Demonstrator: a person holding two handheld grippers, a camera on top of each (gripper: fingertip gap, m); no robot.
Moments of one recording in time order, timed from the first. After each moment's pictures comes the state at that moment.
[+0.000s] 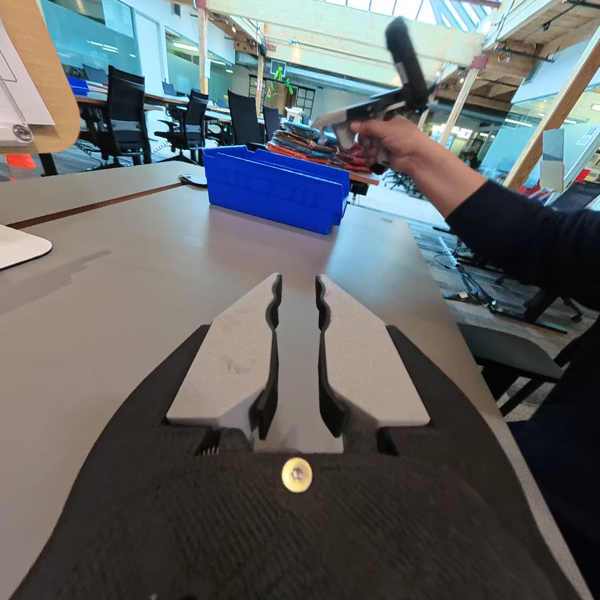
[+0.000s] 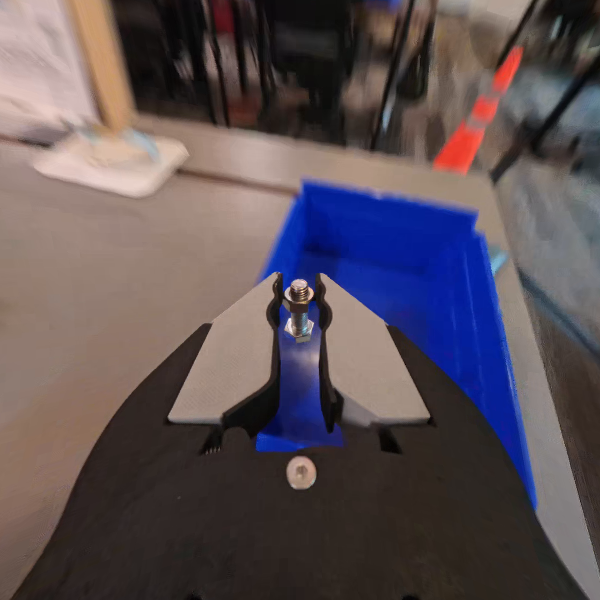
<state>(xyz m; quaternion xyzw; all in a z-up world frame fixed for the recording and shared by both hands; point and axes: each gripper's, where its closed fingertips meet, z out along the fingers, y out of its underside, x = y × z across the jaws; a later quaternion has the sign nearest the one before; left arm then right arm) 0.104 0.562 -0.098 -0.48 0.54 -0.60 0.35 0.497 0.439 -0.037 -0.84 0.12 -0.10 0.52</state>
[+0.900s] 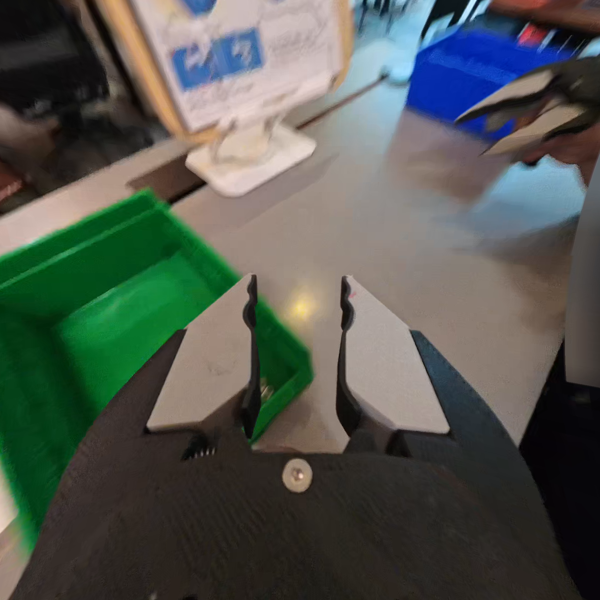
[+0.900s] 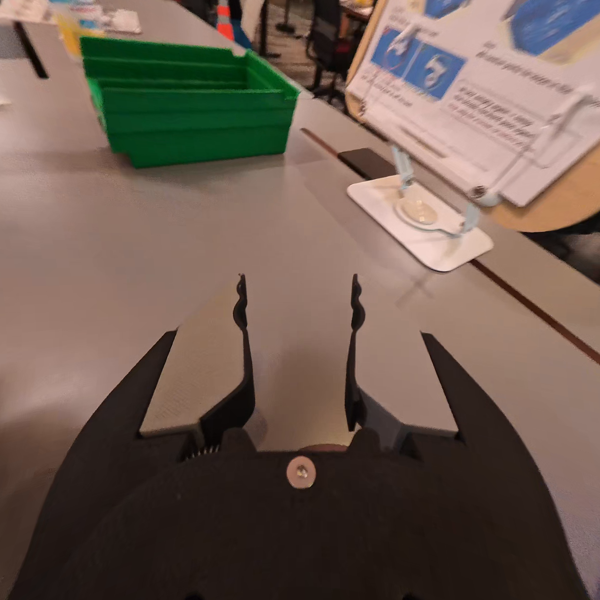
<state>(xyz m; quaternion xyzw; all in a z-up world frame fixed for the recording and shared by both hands) -0.117 0.733 -0.025 -0.68 0.54 -0.32 0.39 0.184 0.571 -0.082 -0.79 -0.22 0.05 0.56</state>
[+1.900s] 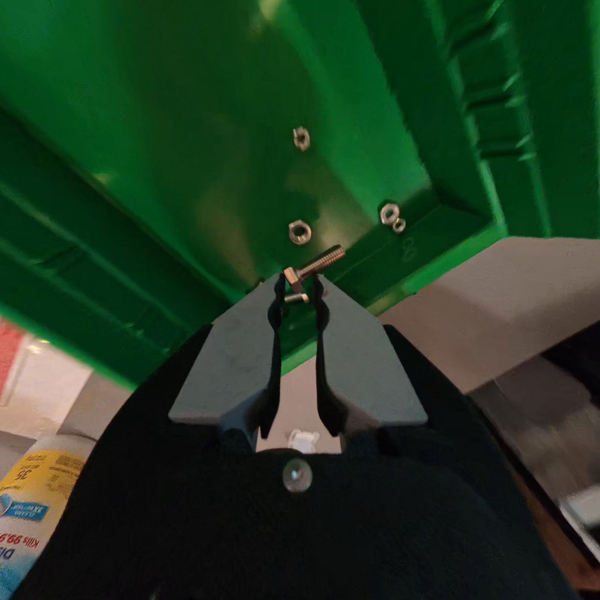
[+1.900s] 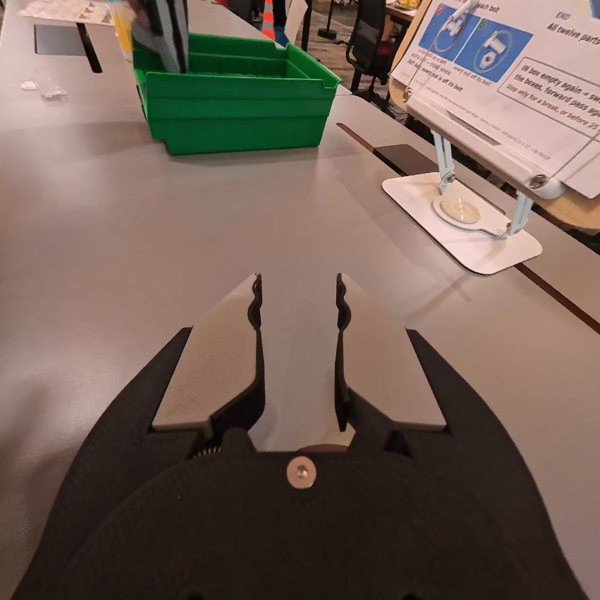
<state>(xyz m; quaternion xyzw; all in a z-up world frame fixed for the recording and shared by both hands) -0.203 0.822 -0.148 -0.81 0.59 -0.05 0.02 0.171 0.561 -0.102 -0.78 -0.26 0.10 0.56</state>
